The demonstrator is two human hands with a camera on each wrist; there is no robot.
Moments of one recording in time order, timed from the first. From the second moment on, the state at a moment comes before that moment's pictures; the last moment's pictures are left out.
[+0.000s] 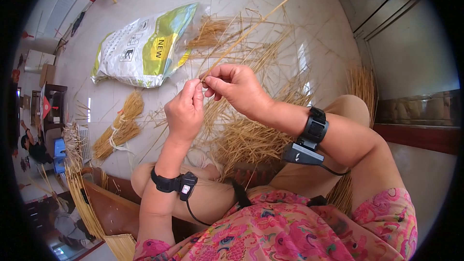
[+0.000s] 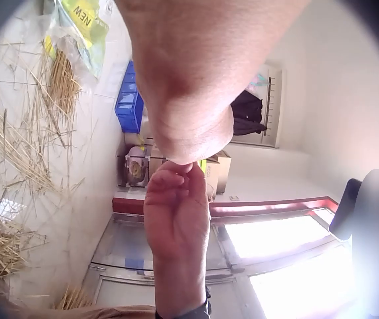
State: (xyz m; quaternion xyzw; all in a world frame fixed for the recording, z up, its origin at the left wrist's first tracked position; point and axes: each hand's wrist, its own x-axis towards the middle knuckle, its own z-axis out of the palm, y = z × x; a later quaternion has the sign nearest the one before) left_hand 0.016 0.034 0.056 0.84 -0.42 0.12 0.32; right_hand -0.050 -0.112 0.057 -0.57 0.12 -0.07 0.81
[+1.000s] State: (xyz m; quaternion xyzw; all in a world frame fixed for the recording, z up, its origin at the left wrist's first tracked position) left_hand 0.008 0.023 0.053 0.85 -0.41 0.10 0.31; right_hand -0.050 -0.108 0.049 -0.56 0.14 -0.11 0.81
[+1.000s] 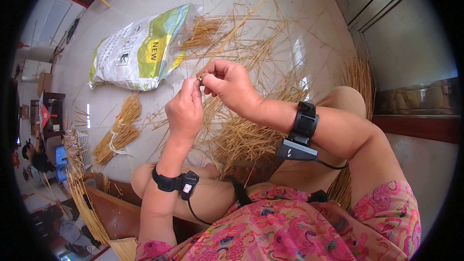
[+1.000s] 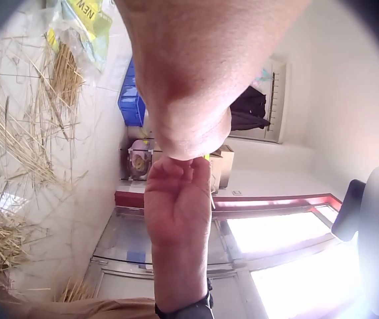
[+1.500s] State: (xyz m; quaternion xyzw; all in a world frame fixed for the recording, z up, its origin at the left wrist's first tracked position) left_hand 0.005 0.023 0.049 0.85 -0.39 0.08 0.34; right_hand -0.047 -0.108 0.050 -0.57 0.14 -0.12 0.80
